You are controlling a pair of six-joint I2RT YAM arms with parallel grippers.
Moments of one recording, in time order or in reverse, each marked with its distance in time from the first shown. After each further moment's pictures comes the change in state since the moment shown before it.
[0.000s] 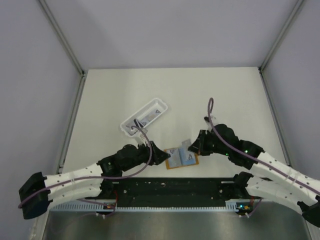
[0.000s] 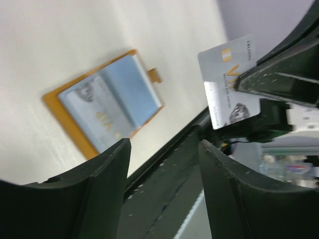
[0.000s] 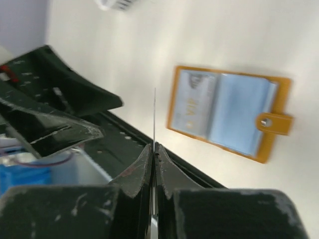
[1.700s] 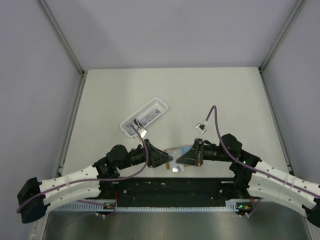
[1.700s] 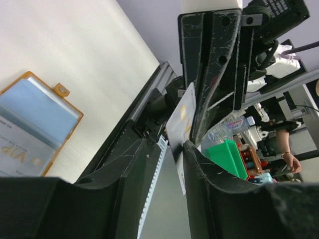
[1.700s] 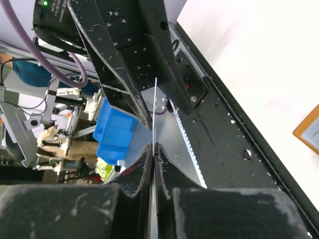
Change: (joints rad) left arm 0.012 -0.043 -0.002 0.193 0.268 0.048; right arm 0.068 -0.071 -0.228 0.531 -0.399 0.136
